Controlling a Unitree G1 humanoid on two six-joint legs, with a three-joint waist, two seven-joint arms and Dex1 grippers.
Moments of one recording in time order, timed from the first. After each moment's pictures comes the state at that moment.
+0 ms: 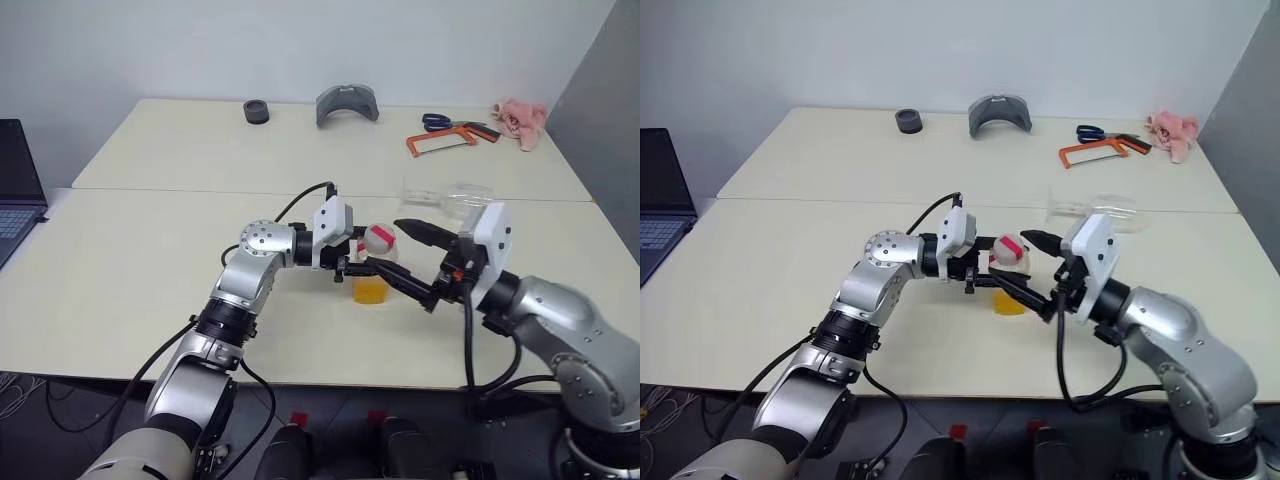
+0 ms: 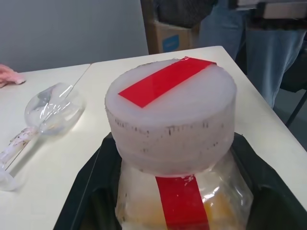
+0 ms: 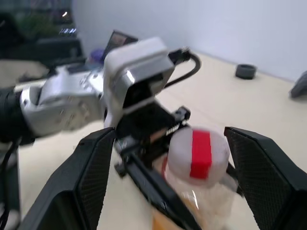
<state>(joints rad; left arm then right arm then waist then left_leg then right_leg) -0.77 0.29 -0.23 0.36 -0.25 0.04 -1.23 -0.28 -0.40 0.00 -0.78 0.57 0.78 0.39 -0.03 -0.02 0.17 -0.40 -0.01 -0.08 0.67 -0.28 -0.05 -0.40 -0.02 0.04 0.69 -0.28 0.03</state>
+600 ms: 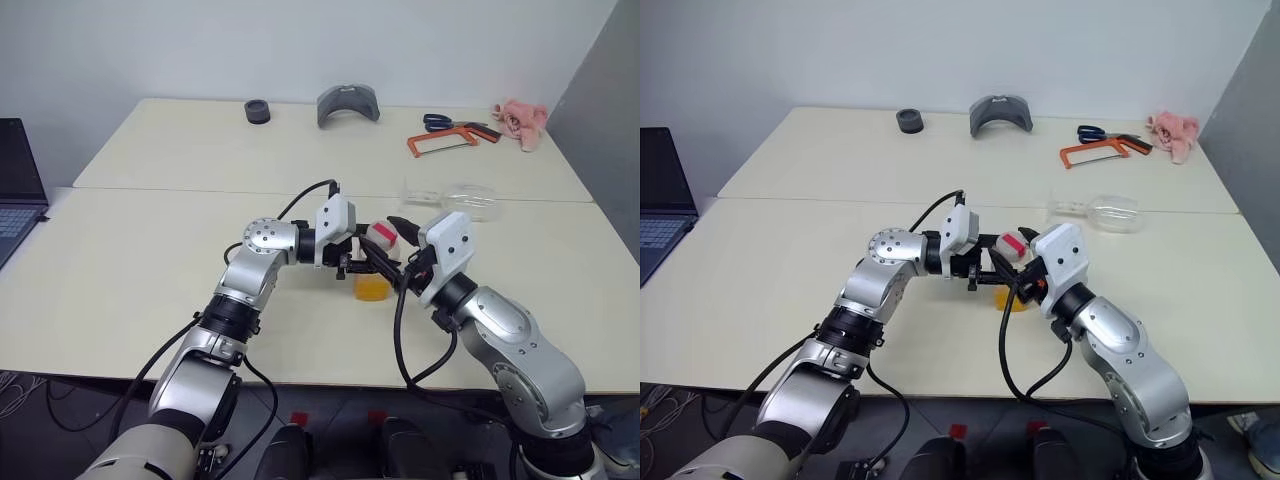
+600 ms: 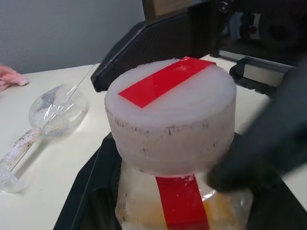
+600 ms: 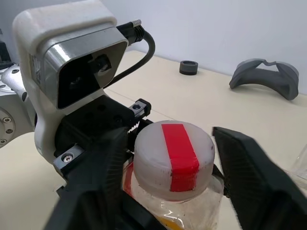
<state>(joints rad) -0.79 0.28 -0.23 0.40 -0.24 0.01 -1.23 -0.25 -0.30 0.17 -0.69 0.31 0.65 0.24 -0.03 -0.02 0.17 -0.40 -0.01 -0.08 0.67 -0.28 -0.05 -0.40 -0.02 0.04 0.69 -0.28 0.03</state>
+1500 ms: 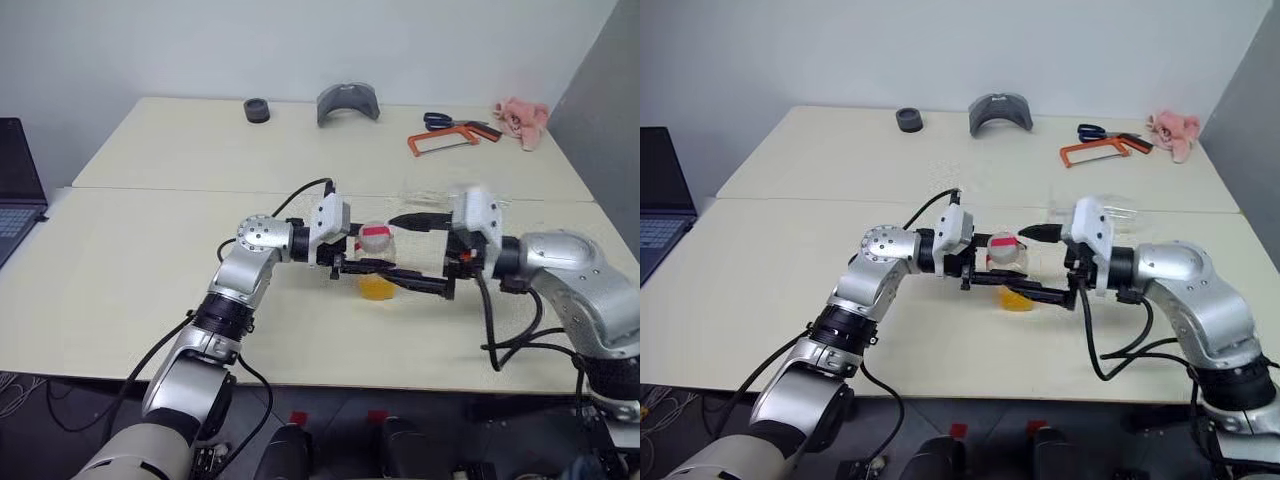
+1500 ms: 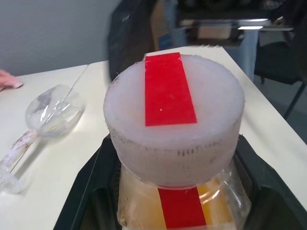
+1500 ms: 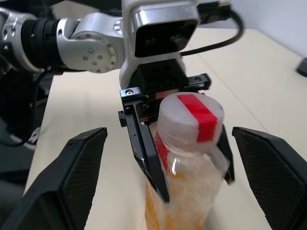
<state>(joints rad) -0.79 0.31 -0.23 0.39 -0.25 0.01 -1.26 -0.44 -0.69 -0.01 -0.47 0.56 0.63 0.90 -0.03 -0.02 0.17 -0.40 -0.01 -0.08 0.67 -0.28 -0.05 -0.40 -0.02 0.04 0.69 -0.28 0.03</state>
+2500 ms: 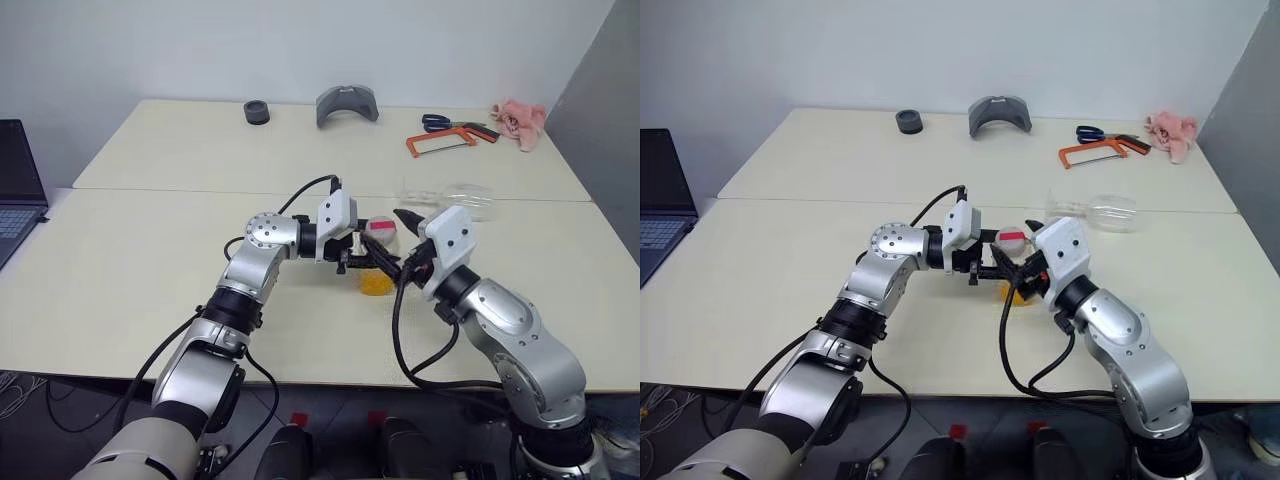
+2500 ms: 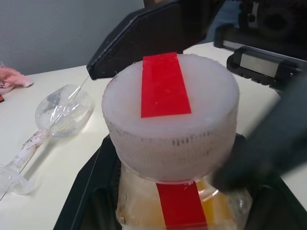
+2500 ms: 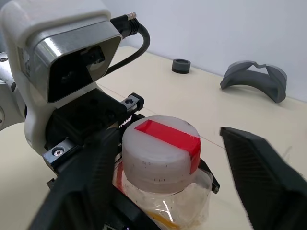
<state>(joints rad) -0.84 0.27 -0.23 0.49 -0.22 -0.05 -1.24 -0.29 -0.31 0.15 -0.67 0.26 0.68 0.28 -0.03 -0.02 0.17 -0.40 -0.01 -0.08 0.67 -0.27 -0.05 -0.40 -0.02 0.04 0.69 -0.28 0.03</state>
